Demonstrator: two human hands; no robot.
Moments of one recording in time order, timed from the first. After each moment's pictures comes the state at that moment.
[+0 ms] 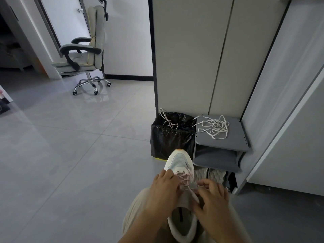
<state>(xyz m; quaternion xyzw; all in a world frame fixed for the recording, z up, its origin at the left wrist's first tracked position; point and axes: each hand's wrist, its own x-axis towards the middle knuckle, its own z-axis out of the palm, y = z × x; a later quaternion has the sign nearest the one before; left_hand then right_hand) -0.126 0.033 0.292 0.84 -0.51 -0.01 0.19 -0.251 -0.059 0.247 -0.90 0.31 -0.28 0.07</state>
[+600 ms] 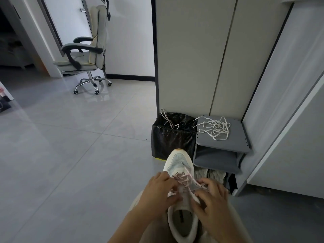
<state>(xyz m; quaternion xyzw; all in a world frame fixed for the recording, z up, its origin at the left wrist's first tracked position) -0.108 0.055 0.294 0.80 -0.55 -0.09 0.23 -0.252 -0.060 0.246 -0.90 0.26 -0.32 0.13</state>
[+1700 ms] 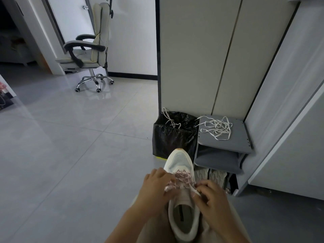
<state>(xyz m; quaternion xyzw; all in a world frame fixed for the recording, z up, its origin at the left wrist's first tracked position) -0.101 0.061 0.291 0.82 -0.51 -0.07 0.25 -0.248 -0.070 0.239 -0.89 0.25 -0.28 0.25</state>
